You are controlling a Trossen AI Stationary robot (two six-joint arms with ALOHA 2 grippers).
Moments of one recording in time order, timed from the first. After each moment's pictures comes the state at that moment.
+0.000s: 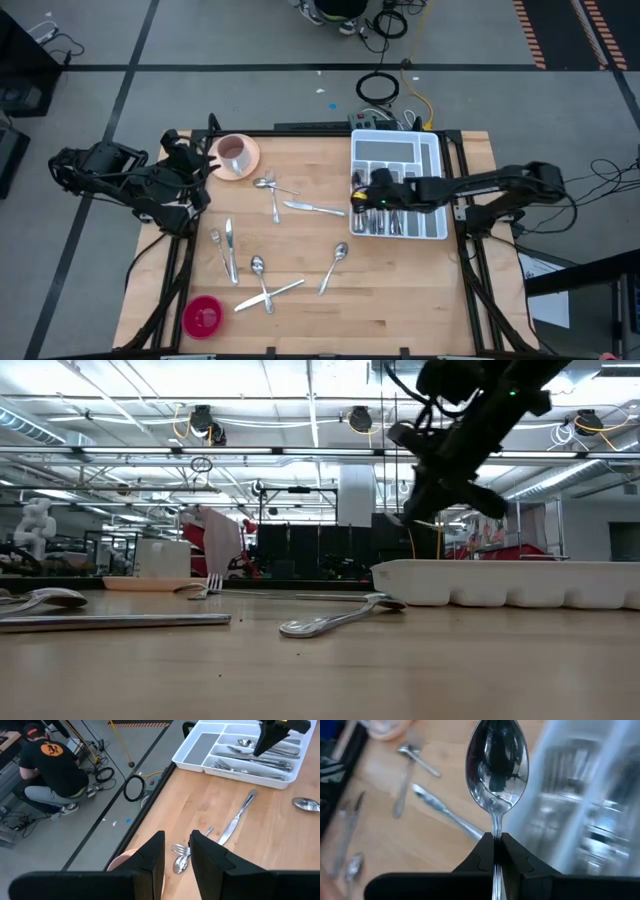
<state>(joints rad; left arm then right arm) -0.32 0.96 1.46 -1.44 -0.79 -0.41 -0.06 1.39 0.81 -0.27 0.31 1.15</state>
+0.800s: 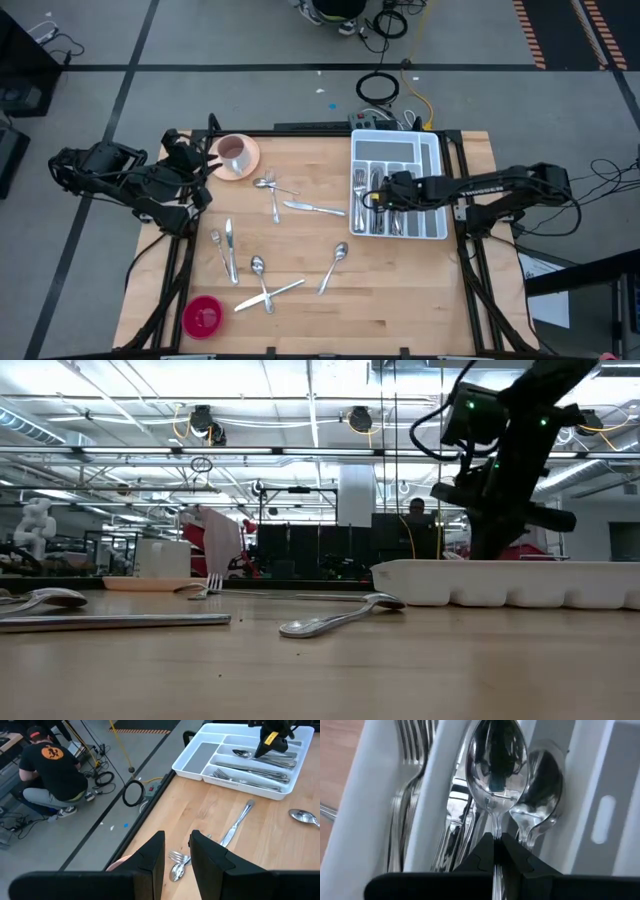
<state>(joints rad) -0.32 0.96 1.46 -1.40 -0.80 -0.41 -0.11 1.33 0.70 -0.60 0.33 1.26</state>
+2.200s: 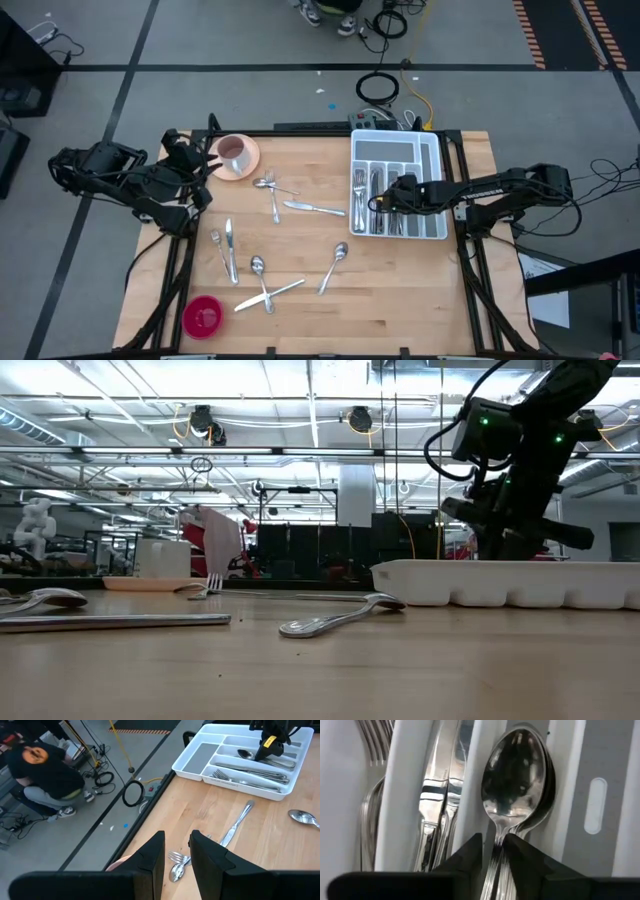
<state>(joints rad) -0.32 0.96 1.46 -1.40 -0.80 -0.41 -0.11 1.33 0.59 -0.54 0.36 1.36</state>
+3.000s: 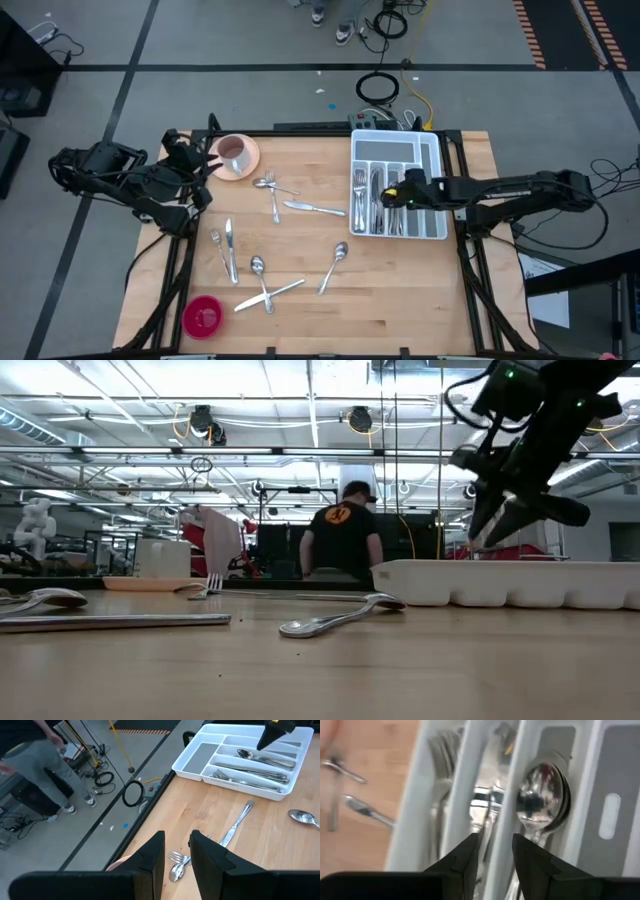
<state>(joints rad) -0.32 0.96 1.46 -1.40 -0.80 -0.41 -0.11 1.08 0.59 -0.54 0.34 1.31</state>
